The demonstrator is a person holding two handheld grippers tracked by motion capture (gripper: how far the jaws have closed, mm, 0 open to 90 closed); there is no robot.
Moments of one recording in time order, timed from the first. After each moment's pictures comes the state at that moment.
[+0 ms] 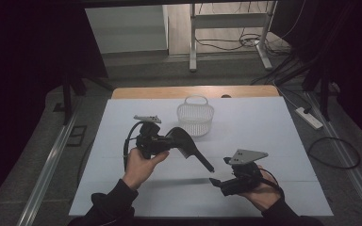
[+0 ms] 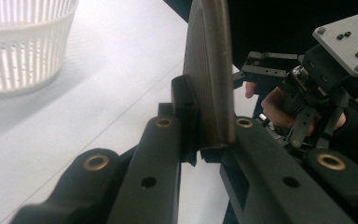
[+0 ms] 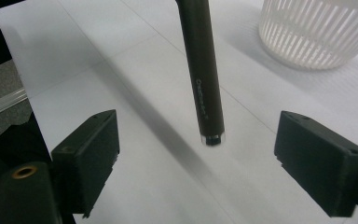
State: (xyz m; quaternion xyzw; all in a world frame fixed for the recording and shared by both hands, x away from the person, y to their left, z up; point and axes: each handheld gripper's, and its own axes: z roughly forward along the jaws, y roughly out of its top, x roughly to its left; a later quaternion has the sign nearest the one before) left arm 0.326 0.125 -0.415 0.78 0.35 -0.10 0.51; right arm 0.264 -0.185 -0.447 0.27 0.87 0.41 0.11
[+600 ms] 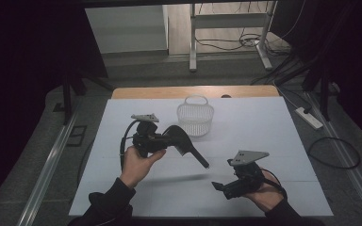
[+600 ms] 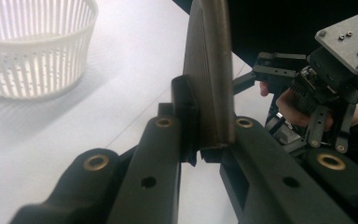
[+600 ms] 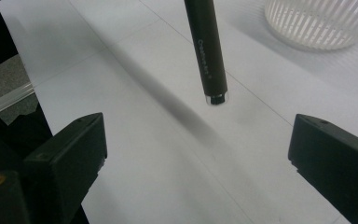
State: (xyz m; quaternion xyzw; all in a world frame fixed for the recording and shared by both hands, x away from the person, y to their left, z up) left arm 0.325 0.132 -0.408 0.78 0.35 -0.07 0.51; right arm 0.264 -0.191 -0.451 0.28 0.87 0.39 0.09
